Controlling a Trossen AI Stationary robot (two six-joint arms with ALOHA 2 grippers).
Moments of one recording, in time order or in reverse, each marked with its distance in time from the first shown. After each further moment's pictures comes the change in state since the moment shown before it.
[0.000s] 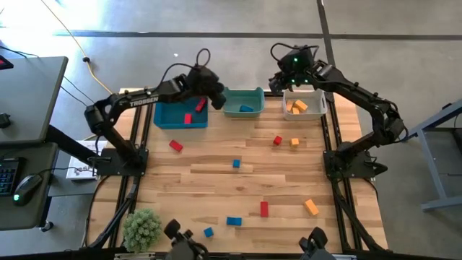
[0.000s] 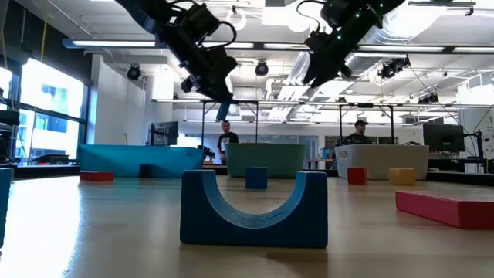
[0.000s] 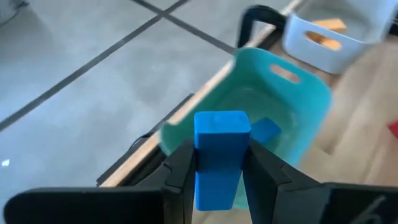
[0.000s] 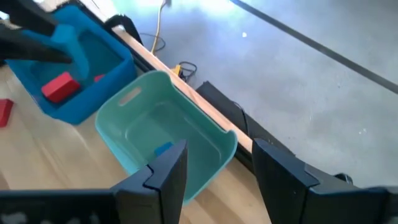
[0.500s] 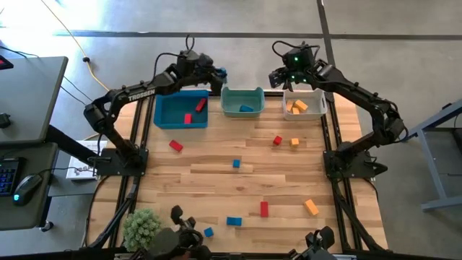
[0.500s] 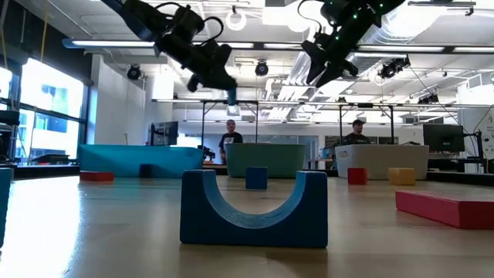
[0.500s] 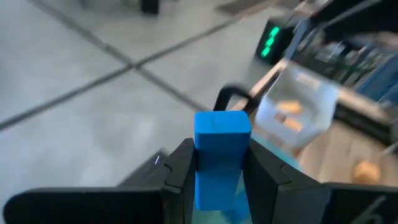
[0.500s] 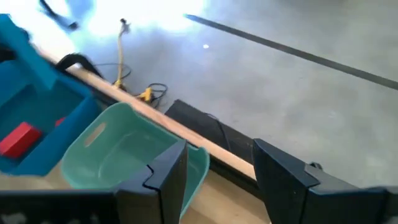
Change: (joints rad) left arm 0.144 0.012 0.002 0.276 0.300 -0.049; right arm 0.000 0.000 0.000 0.043 0.177 0.175
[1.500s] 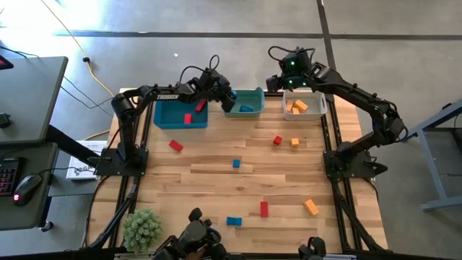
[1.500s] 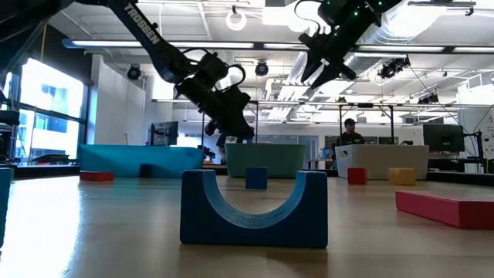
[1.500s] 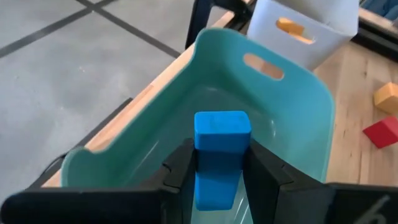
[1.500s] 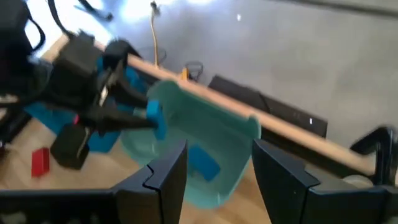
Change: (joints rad) left arm -0.062 0.308 -0.002 0.083 0.054 0.042; right arm 0.045 0.000 0.000 -0.071 -0.145 0.164
